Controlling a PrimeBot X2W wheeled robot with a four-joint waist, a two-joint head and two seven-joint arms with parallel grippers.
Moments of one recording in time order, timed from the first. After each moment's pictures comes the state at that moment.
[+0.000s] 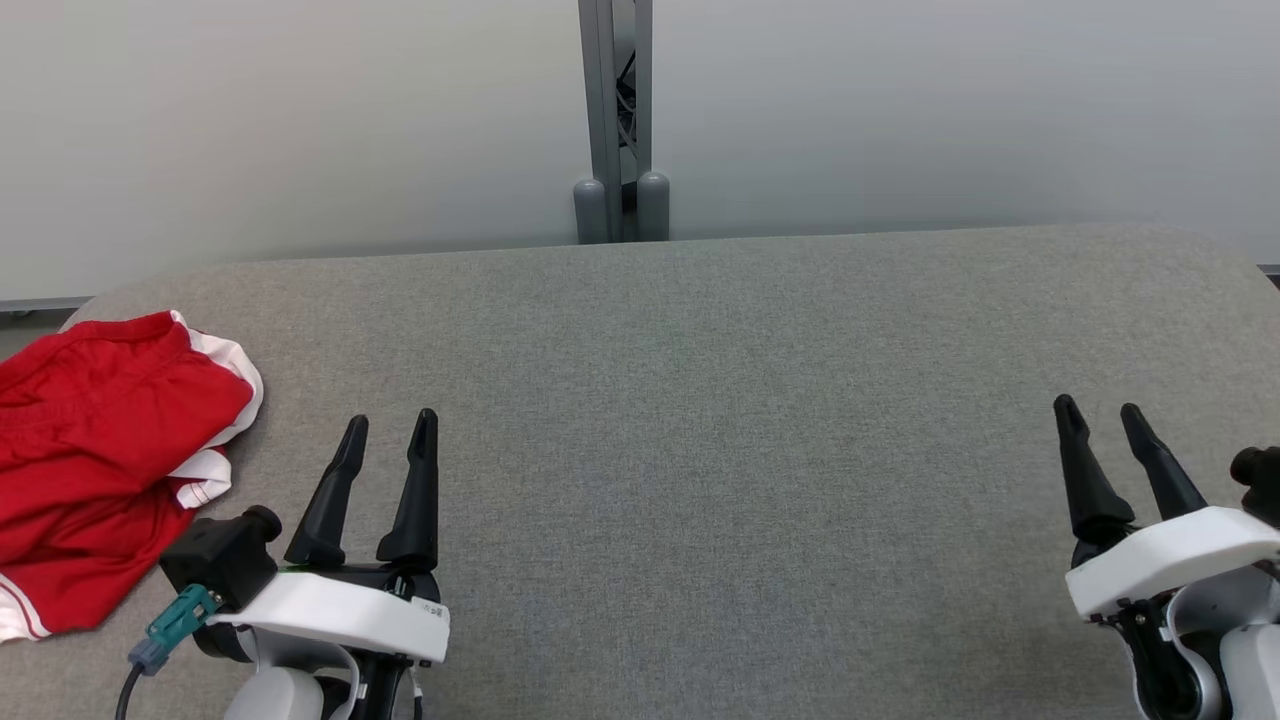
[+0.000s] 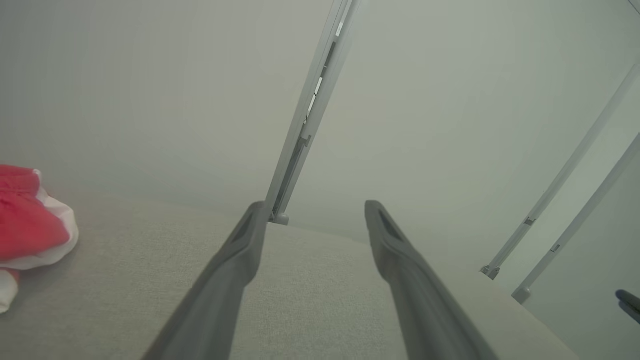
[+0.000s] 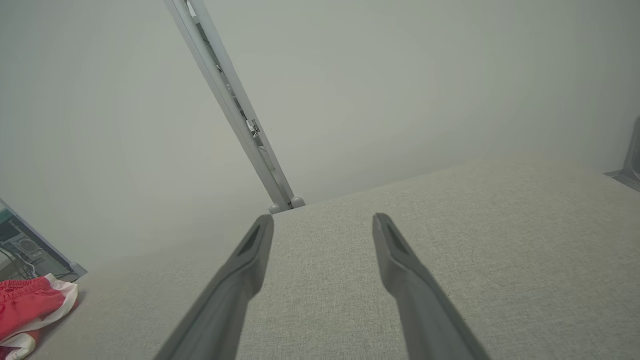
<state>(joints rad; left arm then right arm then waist) -0.12 0.10 -0.19 0.16 -0.59 -0.05 -0.21 -0.17 -0.11 -0.07 0.21 0.49 0.13 0.03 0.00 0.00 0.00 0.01</state>
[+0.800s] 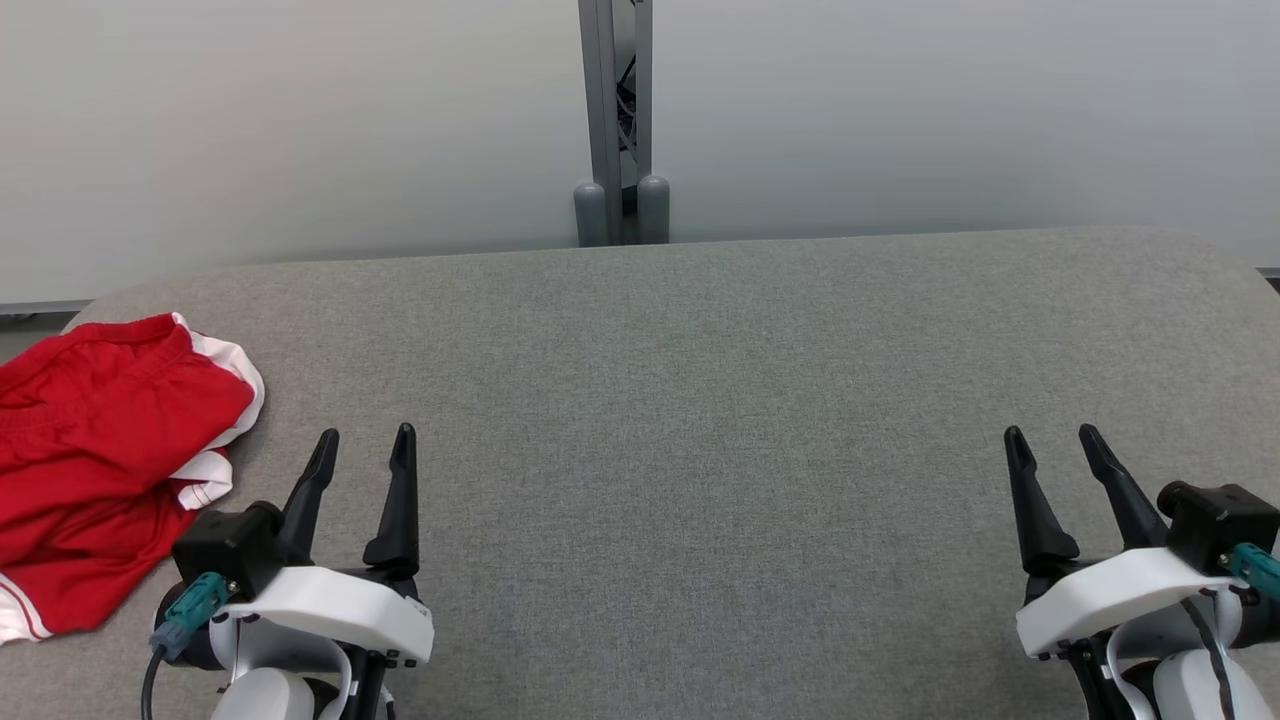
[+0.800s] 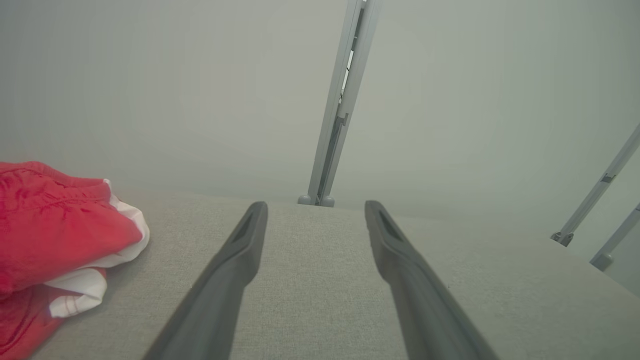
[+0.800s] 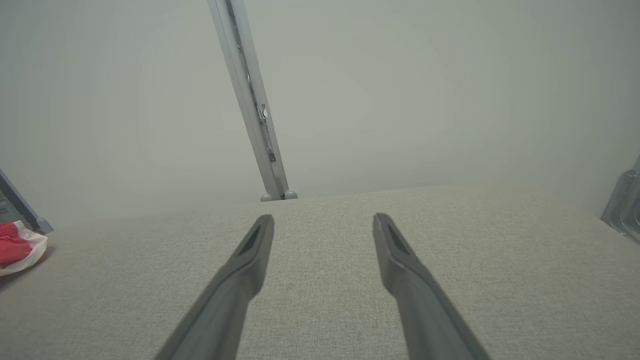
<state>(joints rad) -0.12 0.10 -0.14 0.21 -0.41 0.02 -0.14 -0.14 -0.07 0.00 0.25 0.26 0.13 -0.10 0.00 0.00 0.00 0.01</state>
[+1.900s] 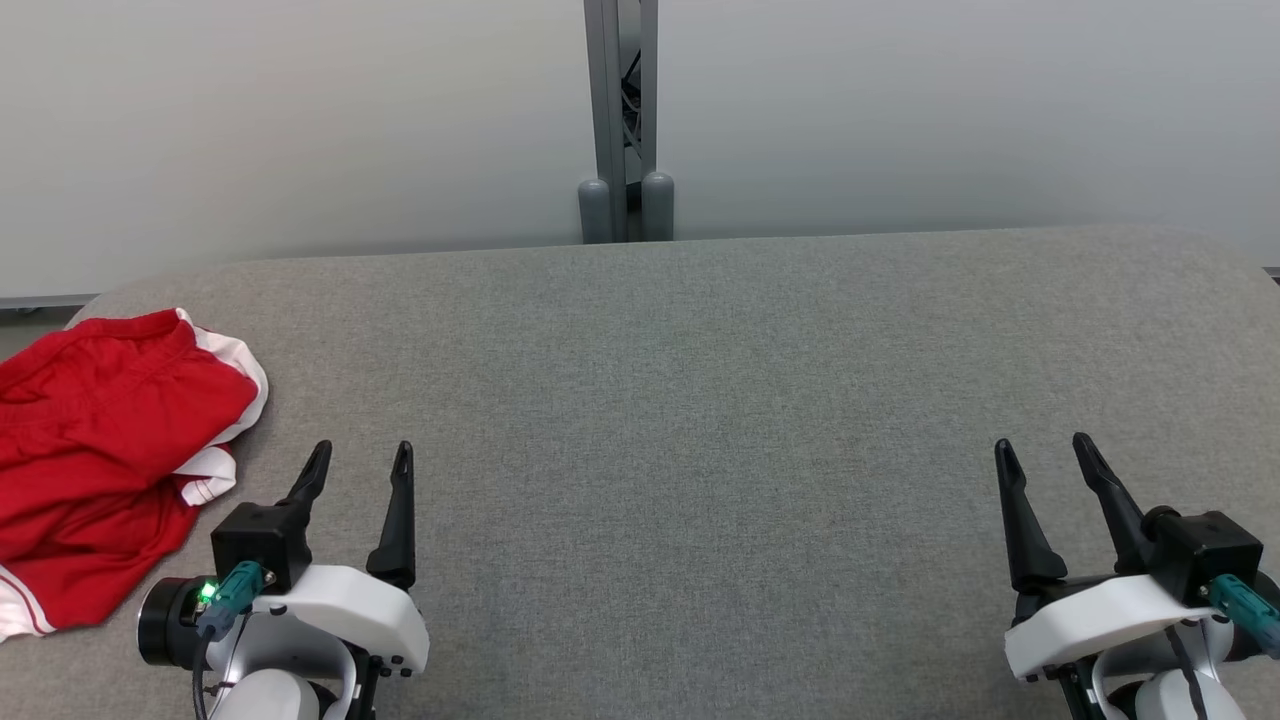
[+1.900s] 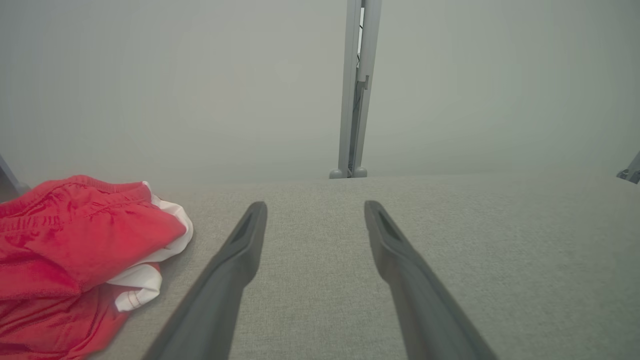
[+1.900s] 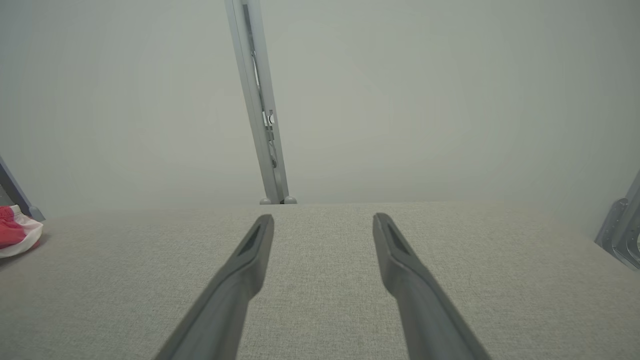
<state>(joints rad) -0.12 0.11 -0.13 0.22 -0.23 0.07 -0.07 -0.11 -0.05 0.00 0.25 0.17 0.13 -0.19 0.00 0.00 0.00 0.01</state>
